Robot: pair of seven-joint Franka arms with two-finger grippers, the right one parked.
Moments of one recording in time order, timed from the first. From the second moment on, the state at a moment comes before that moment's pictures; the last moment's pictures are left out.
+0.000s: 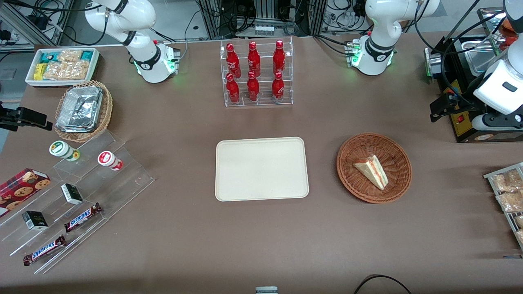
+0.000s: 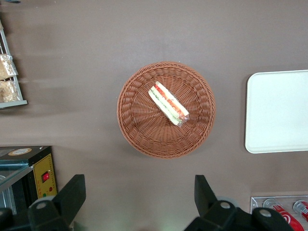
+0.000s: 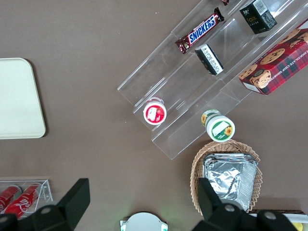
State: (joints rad) arm 0.01 0.02 -0.10 -1.52 0.01 1.51 -0.07
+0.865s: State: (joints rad) arm 0.00 0.05 -0.12 -1.78 0.01 1.81 -0.32
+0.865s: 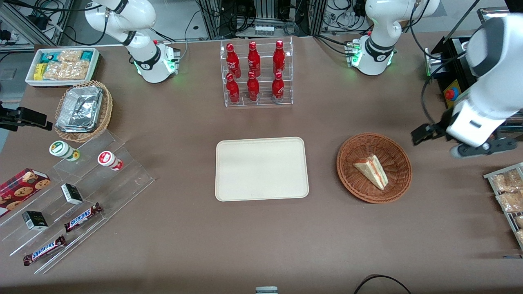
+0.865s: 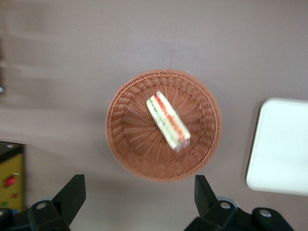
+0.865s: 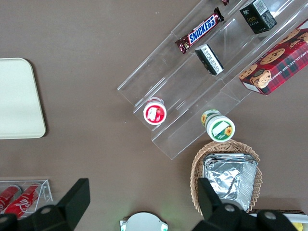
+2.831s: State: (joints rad) arm -0.08 0.29 -0.13 -2.19 0.00 2.48 -0.83
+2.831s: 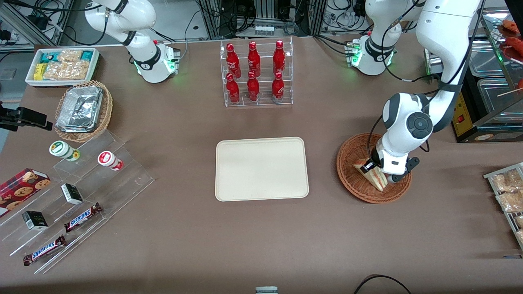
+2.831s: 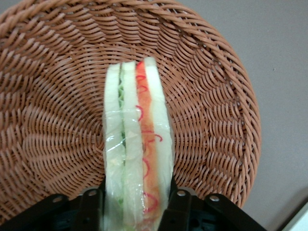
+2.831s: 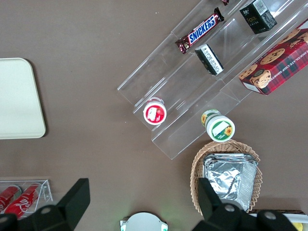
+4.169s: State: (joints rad) arm -0.64 0.69 -0.16 -1.30 0.05 2.02 -0.94
